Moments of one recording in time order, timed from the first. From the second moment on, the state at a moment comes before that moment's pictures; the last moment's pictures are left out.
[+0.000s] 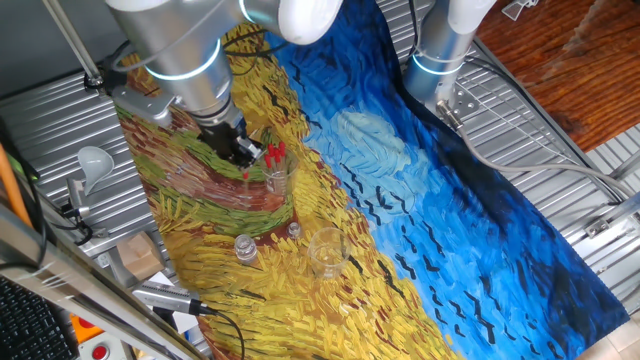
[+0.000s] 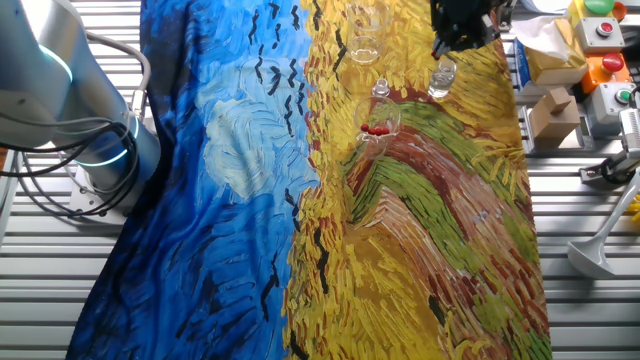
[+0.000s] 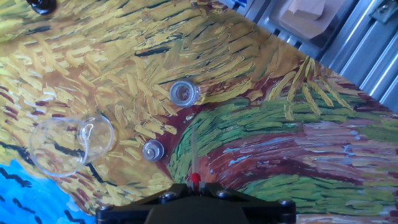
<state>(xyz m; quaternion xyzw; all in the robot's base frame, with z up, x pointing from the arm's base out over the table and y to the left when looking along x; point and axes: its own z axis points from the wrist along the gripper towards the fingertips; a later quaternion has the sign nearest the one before) 0.551 0.109 0.231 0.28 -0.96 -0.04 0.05</state>
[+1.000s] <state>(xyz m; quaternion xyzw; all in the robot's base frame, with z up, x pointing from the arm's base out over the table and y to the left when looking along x) 0.575 0.127 0.229 0.27 -0.96 -0.05 0.04</state>
